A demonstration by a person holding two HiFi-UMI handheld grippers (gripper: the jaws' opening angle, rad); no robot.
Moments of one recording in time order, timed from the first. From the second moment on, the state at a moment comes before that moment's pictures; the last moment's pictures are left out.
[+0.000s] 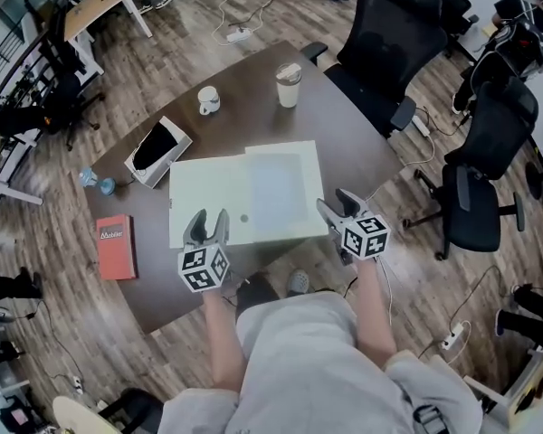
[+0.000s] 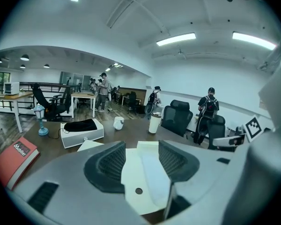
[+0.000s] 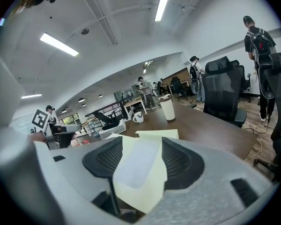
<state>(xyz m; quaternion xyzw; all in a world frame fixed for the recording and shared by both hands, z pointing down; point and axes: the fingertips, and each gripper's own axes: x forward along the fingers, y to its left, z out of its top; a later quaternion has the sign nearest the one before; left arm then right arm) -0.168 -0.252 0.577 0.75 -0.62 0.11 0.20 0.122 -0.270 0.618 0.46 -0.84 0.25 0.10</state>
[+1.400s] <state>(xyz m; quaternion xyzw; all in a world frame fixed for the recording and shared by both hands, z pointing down) -0.403 -0.266 0.744 0.64 -0.65 0.13 0.38 0.079 -0.291 0.702 0.56 -0.75 0.30 0.20</state>
